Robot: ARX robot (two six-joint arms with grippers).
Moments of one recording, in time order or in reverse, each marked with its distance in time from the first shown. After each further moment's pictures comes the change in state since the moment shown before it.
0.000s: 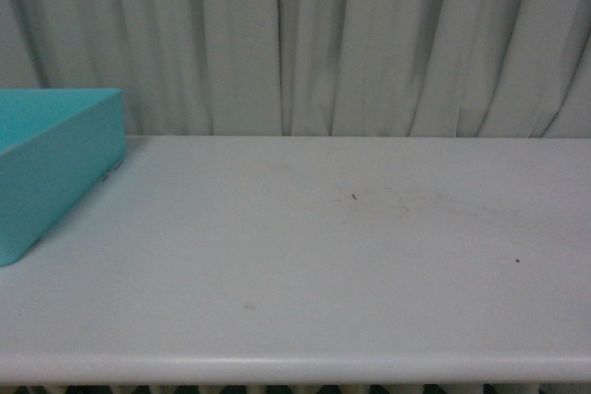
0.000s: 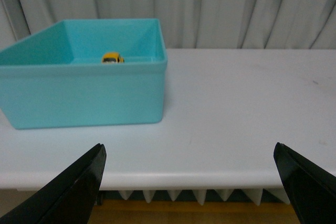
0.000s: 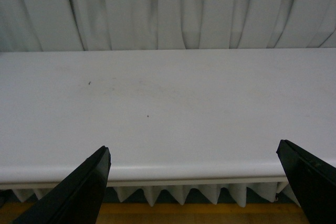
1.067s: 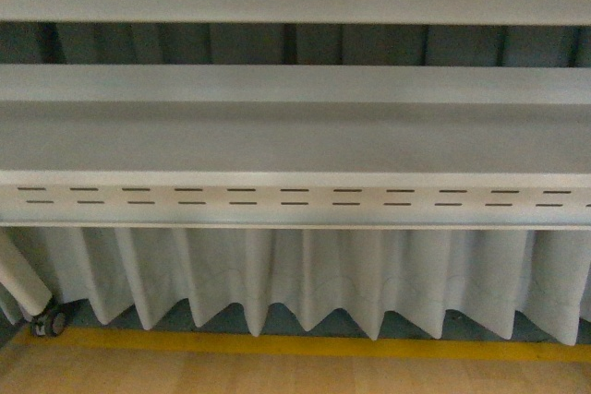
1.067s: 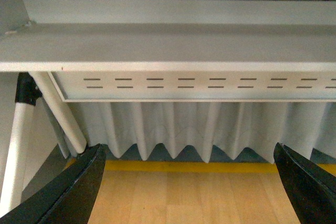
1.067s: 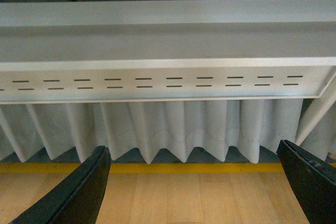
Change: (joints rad) left arm 0.000 0.000 0.000 -0.004 0.002 0.000; right arm 0.000 0.000 0.000 -0.003 0.001 0.003
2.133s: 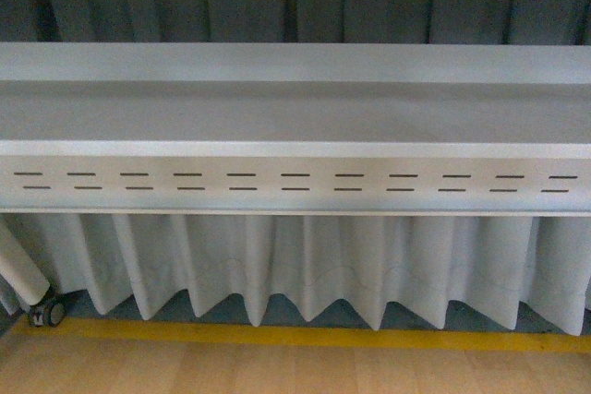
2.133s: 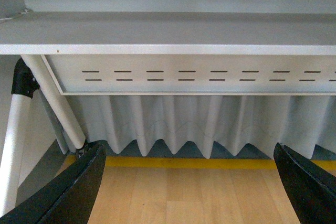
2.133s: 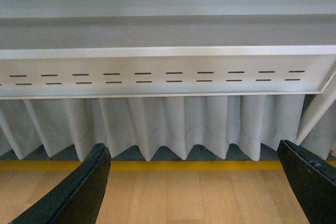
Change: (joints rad) left arm 0.000 0.000 0.000 0.001 -0.001 0.000; right arm 0.000 0.000 0.000 0.001 0.000 0.000
